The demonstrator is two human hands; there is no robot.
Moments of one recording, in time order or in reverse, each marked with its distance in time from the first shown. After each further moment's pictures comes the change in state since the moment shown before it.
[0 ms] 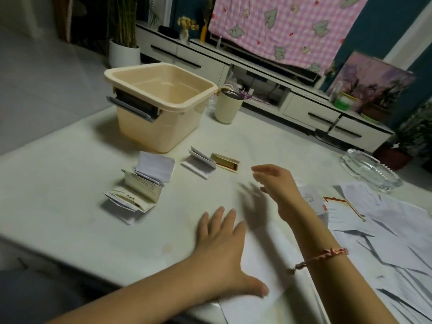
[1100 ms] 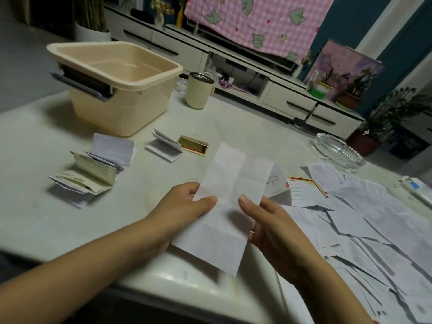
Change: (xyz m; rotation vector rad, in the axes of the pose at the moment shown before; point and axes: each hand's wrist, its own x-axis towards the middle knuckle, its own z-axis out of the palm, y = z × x) left_hand 0.003 0.011 -0.021 -1.150 0.174 -0.208; right_hand -0.106 0.036 -0.050 0.527 -0.360 0.158
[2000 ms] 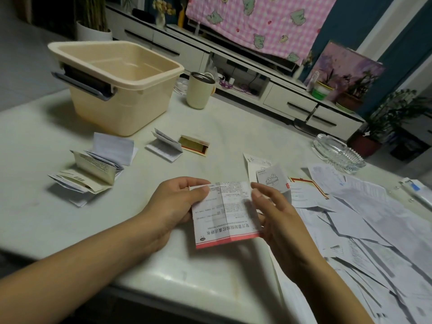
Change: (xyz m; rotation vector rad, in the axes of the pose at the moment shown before) left_hand 0.004 0.003 -0.001 -0.259 0.106 -0.055; right_hand 0.003 0.000 -0.003 -0.103 0.221 -0.119
